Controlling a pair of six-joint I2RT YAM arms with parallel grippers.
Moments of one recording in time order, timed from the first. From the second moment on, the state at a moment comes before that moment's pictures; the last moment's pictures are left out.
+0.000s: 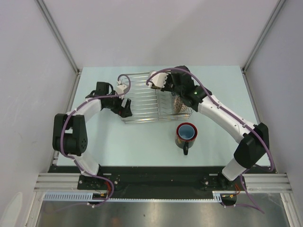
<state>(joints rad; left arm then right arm) -0.09 1.71 1.12 -0.39 0.58 0.37 0.68 1.61 1.51 -0.30 0.20 -0.95</state>
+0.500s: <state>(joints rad) -0.10 1.64 1.06 -0.48 0.60 0.48 0.73 1.55 1.43 -0.36 0.17 -0.92</state>
